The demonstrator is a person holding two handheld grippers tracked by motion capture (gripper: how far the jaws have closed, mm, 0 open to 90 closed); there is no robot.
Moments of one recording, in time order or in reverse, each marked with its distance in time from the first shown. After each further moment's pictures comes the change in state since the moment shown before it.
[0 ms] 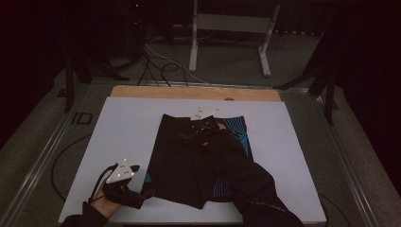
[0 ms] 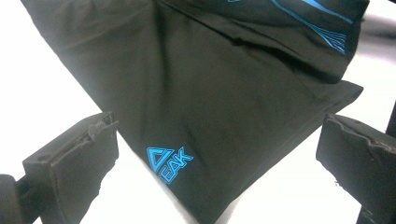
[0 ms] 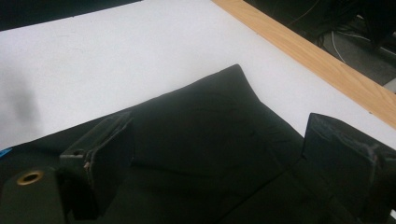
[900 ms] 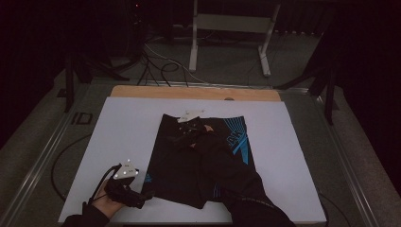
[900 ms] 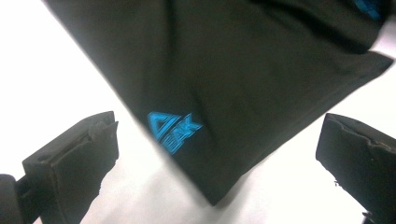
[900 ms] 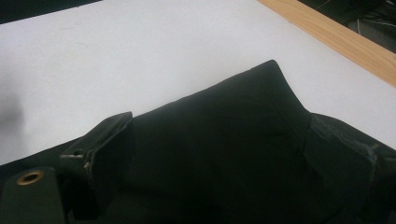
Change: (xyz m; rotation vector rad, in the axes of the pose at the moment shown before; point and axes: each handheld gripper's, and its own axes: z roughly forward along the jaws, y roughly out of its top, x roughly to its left) left arm 0.005 -0.004 0.010 0.145 0.023 -0.059; right arm 0.014 0.001 0.044 0.033 0.047 0.012
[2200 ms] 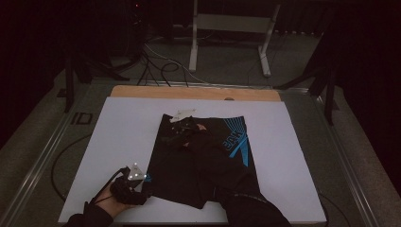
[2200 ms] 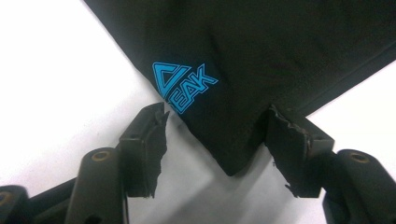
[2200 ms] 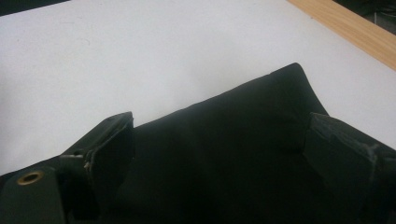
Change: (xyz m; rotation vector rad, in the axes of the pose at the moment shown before) left arm -0.008 -0.002 0.020 0.199 0.088 0.043; right arm 0.004 0.007 0.023 0.035 0.033 -0.021
